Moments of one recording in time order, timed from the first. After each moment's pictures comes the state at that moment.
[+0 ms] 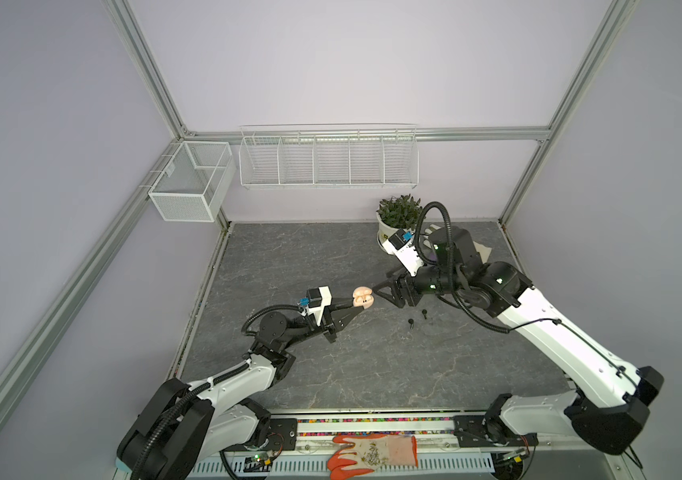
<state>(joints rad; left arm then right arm) -0.60 1.15 0.32 1.15 0.71 -0.21 0.72 1.32 1.46 -0.77 -0.44 0.07</state>
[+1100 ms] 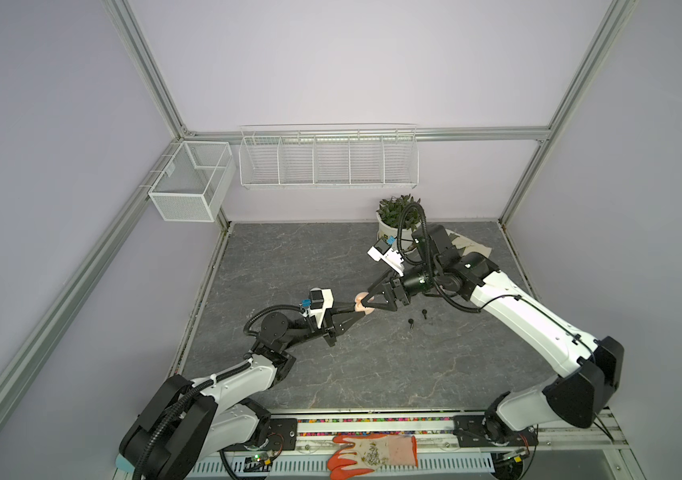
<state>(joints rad) -0.60 1.18 0.31 1.16 0.76 -0.24 0.65 1.50 1.44 -0.73 -0.88 0.08</state>
